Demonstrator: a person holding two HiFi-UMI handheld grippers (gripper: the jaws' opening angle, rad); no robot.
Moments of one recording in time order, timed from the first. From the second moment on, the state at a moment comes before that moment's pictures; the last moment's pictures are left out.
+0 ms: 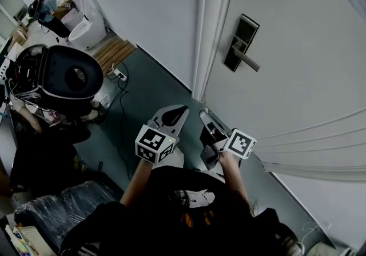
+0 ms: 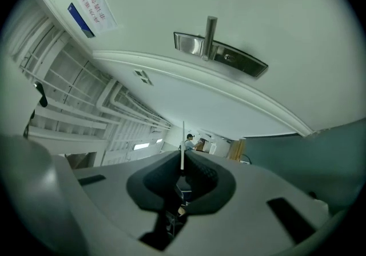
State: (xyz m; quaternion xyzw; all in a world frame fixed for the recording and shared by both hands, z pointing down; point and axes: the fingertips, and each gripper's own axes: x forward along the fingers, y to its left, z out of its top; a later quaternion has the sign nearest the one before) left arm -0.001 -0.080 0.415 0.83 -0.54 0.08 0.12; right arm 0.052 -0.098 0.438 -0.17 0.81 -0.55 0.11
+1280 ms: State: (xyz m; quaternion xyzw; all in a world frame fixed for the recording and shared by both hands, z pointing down) left arm -0.075 -0.154 0.412 0.92 -0.37 0.05 0.12; right arm -0.015 -0.149 0.439 -0.35 0.77 -0.51 0.16
